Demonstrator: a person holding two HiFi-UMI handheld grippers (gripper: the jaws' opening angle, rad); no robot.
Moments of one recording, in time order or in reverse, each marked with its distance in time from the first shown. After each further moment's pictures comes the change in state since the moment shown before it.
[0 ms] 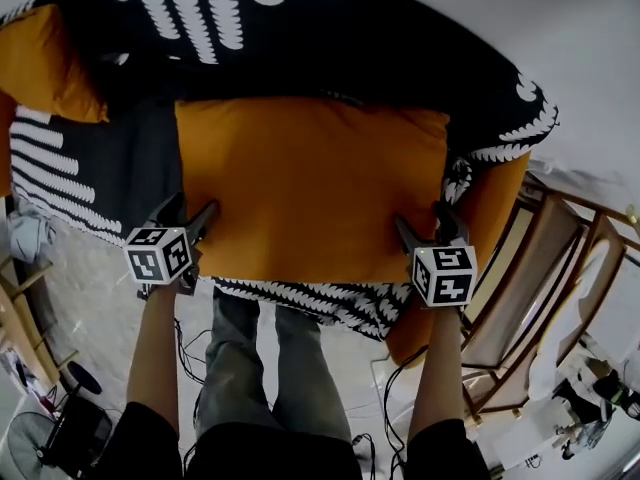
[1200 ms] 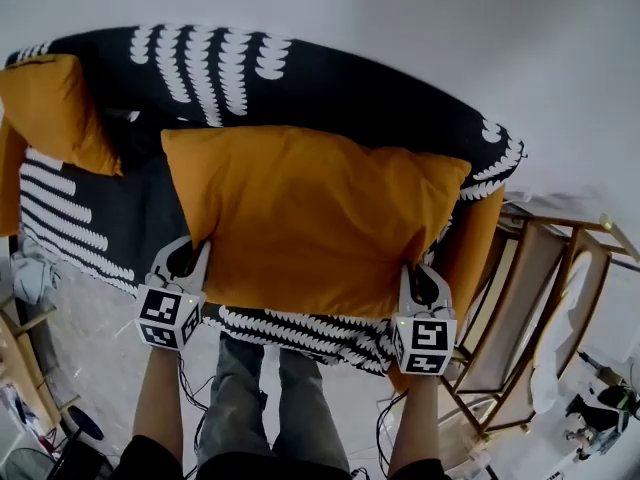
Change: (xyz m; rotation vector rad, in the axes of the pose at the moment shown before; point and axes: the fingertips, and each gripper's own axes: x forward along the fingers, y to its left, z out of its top) left arm -0.080 -0.049 0.096 0.401 -0.245 -0.046; right arm -0.085 0.046 0.058 -0.028 -0.226 -0.182
